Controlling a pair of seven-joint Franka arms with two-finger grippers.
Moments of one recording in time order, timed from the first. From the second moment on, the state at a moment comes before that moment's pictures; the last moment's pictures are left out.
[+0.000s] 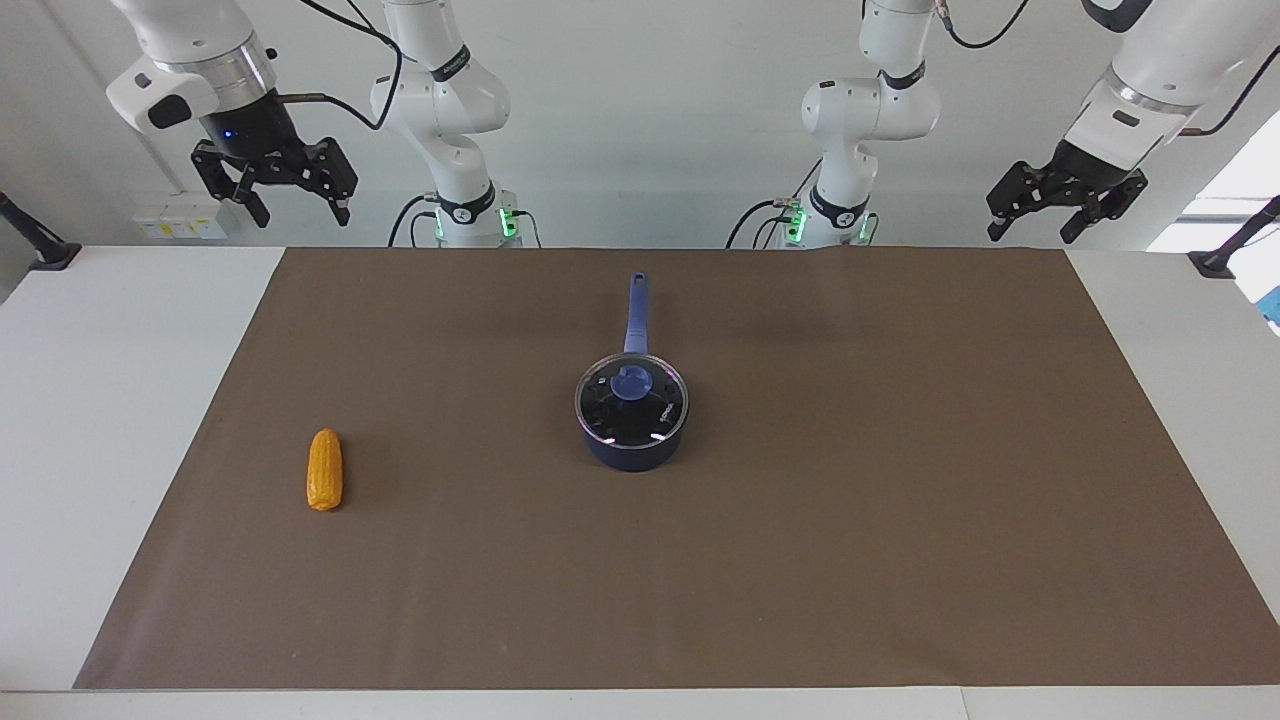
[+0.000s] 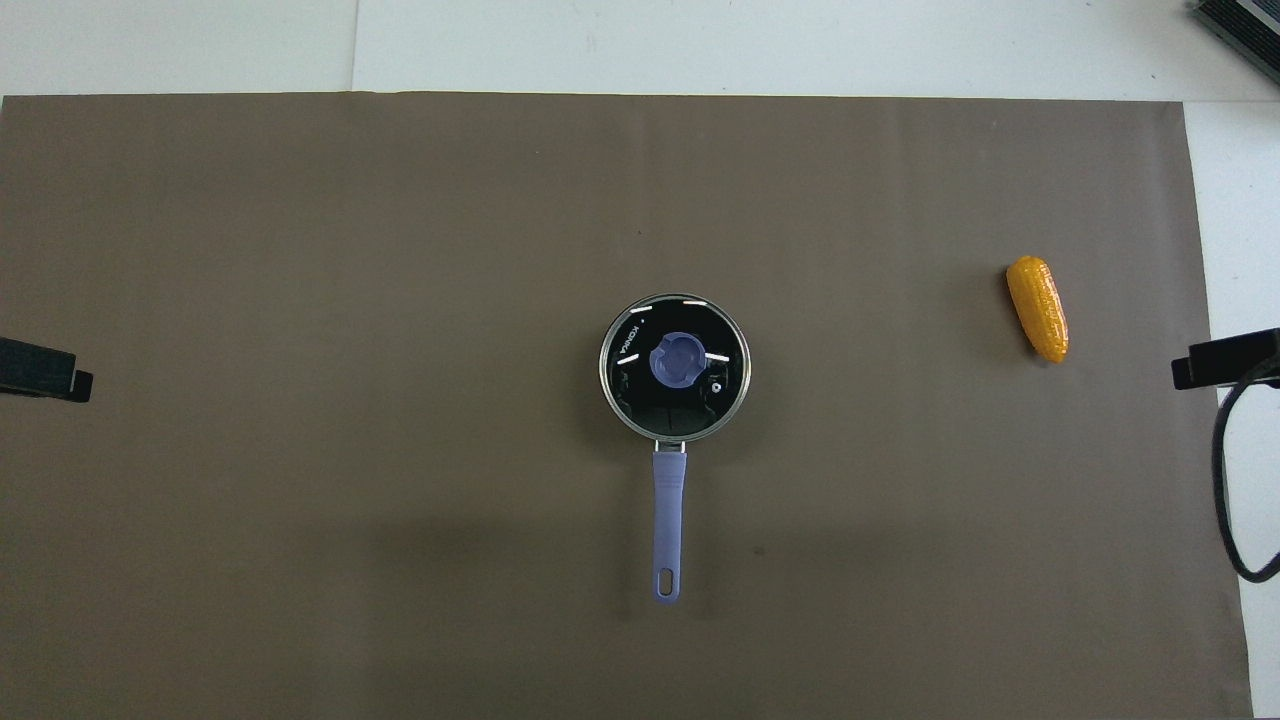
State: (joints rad) left arm -0.10 -0.09 0.11 -1.59 -0.02 1.45 0.07; right arm 0.02 -0.09 -0.07 -1.55 0.00 1.46 -0.06
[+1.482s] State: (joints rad) left arm -0.17 -0.07 0.09 -1.60 -0.02 1.47 0.07; right arm 0.05 -0.09 -0.08 -1.55 0.01 1.46 -0.06
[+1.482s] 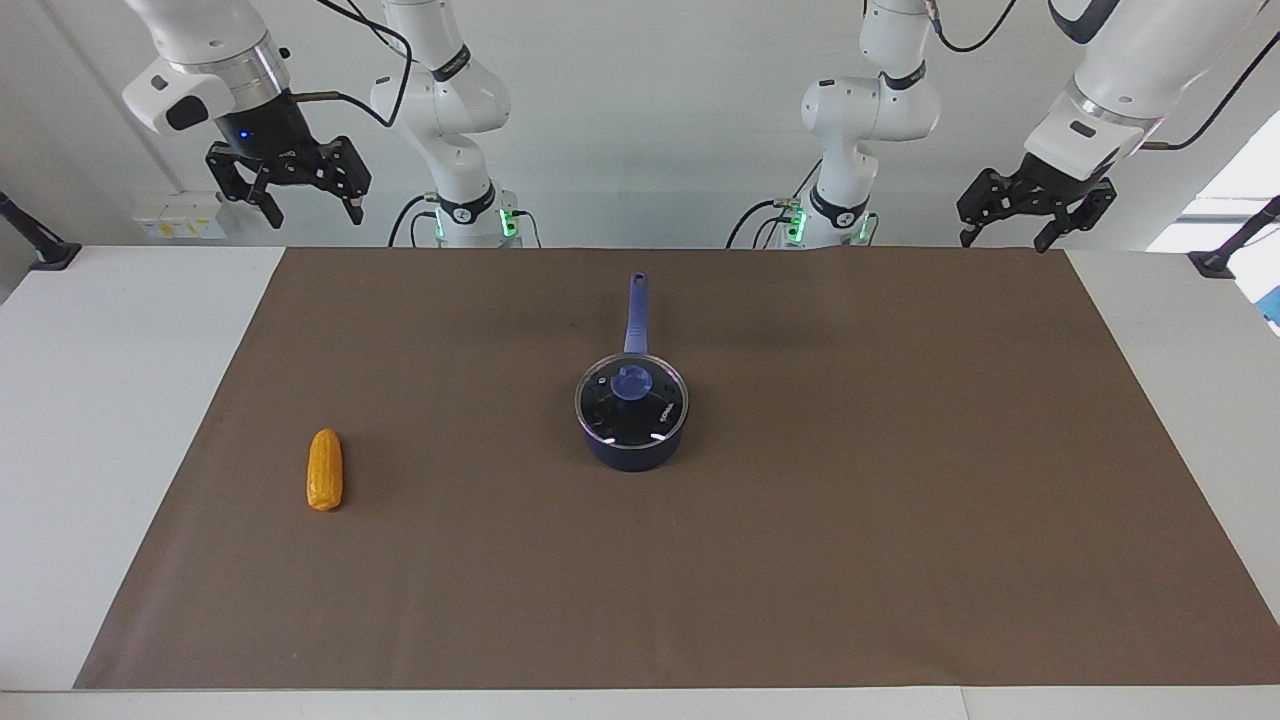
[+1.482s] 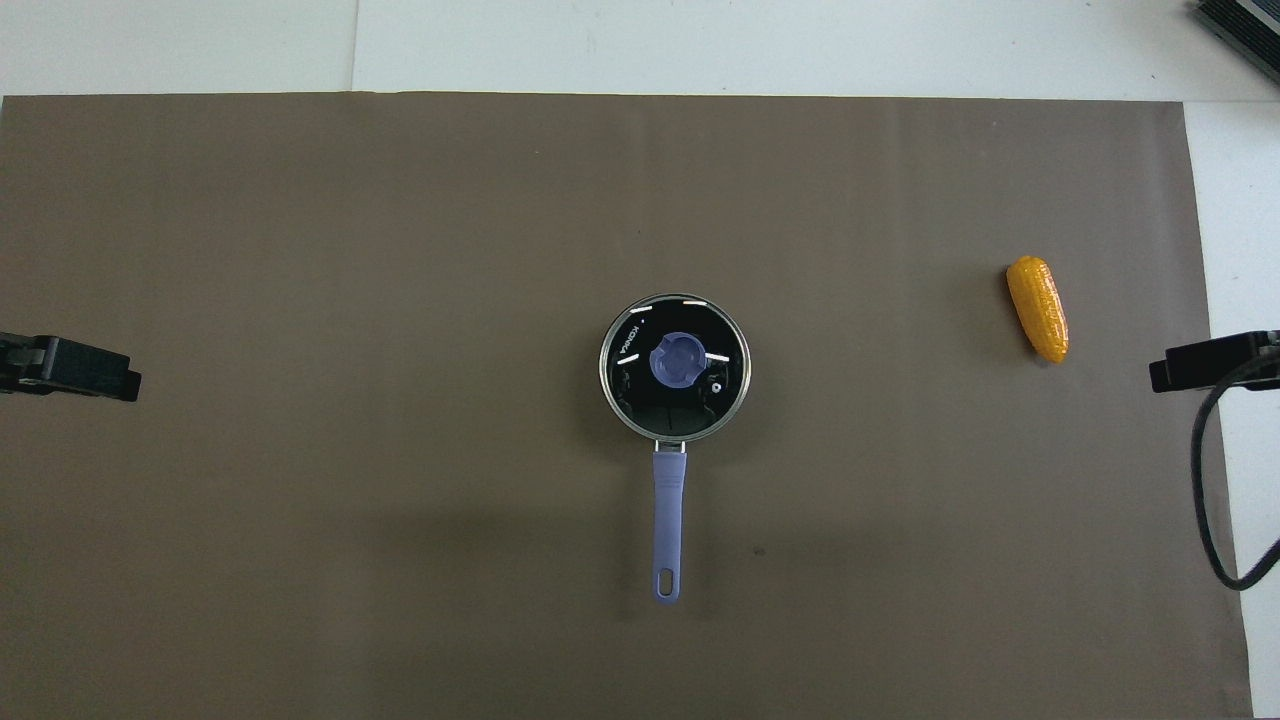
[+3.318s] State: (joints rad) left arm -0.61 0.26 0.08 -1.59 -0.02 1.80 -0.45; right arm -0.06 -0.10 -0.11 -1.81 -0.06 1.74 -0.10
